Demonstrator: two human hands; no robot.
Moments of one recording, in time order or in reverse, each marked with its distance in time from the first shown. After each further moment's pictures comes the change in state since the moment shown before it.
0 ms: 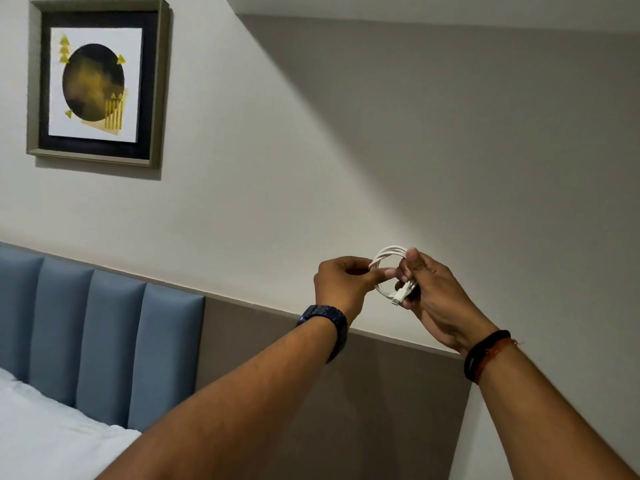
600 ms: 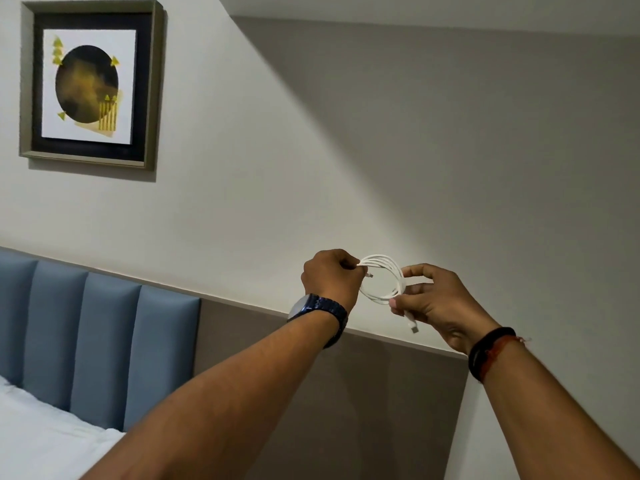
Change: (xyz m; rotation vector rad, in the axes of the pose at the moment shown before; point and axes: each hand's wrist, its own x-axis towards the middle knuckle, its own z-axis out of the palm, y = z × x) left_hand 0.008 0.010 0.000 0.393 0.215 0.058; right_hand -0.008 -0.002 -0.018 -0.203 0.122 0.169
